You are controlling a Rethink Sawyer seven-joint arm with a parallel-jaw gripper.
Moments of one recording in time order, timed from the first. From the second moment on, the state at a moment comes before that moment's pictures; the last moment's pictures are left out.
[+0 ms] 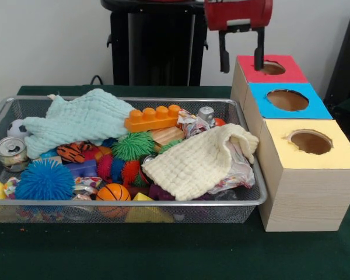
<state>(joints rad) -0.43 -0.96 0.35 2.03 -0.17 0.24 1.87</state>
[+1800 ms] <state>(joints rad) -0.94 -0.61 0.72 1.81 -0.65 0.38 1.82</state>
